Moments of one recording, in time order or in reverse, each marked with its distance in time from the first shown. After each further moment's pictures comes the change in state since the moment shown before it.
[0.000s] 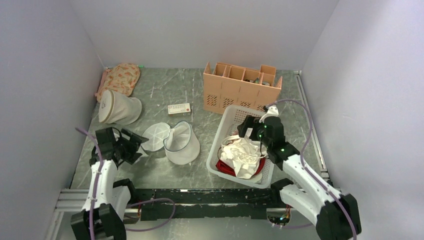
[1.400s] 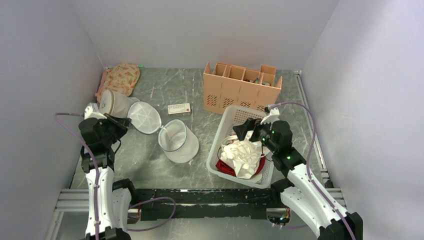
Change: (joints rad) left arm 0.058 -0.184 0.124 0.216 -0.037 0.182; right arm 0.000 -0.221 -0.007 0.032 -0.232 -0.026
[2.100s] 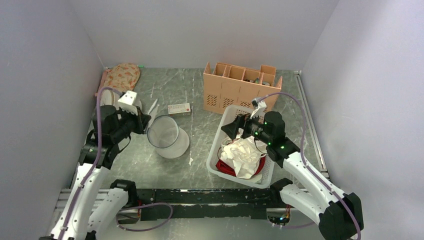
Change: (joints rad) left arm -0.501 0.065 0.276 -0.206 -0.071 0.621; right arm 0.073 0.183 0.111 0.060 -0.186 0.034
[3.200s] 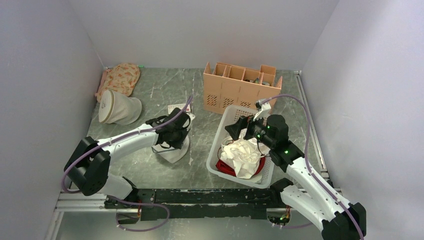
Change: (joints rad) left arm -0.551 0.734 0.074 -0.077 -0.360 -0.095; right arm 0.024 -0.093 0.002 -0.084 0.126 -0.063
